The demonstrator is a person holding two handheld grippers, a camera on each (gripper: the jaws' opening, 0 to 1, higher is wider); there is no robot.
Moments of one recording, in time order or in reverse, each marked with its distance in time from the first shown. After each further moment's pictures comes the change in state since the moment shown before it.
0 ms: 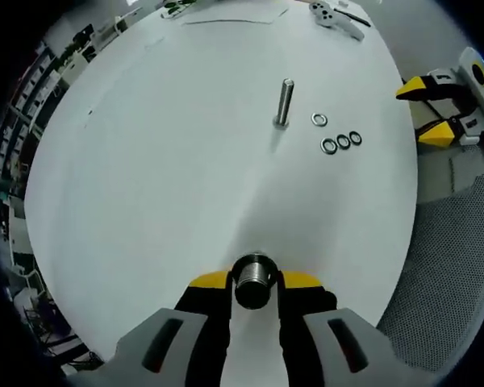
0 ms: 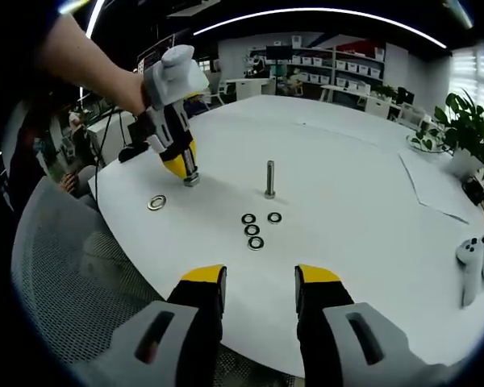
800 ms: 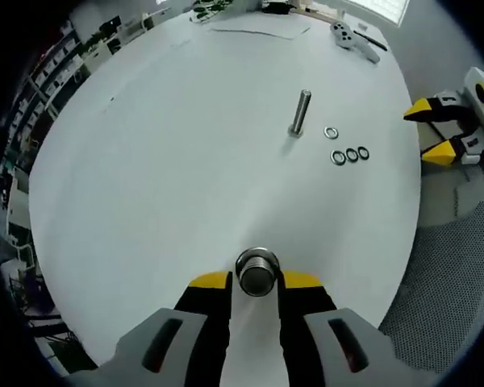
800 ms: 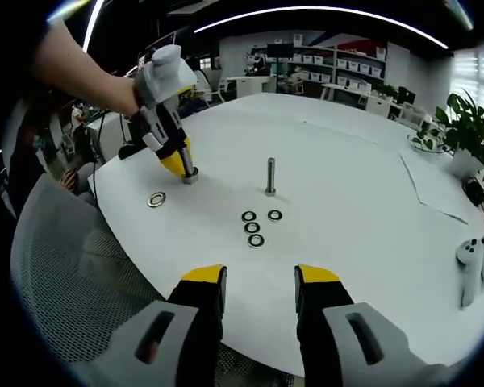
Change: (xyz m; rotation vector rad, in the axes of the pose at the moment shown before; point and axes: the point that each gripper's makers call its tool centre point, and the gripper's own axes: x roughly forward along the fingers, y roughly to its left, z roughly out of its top) left arm -0.007 0.002 -0.009 -0.138 -0.096 0.026; right arm 0.001 0.000 -0.003 -0.007 0.014 0.001
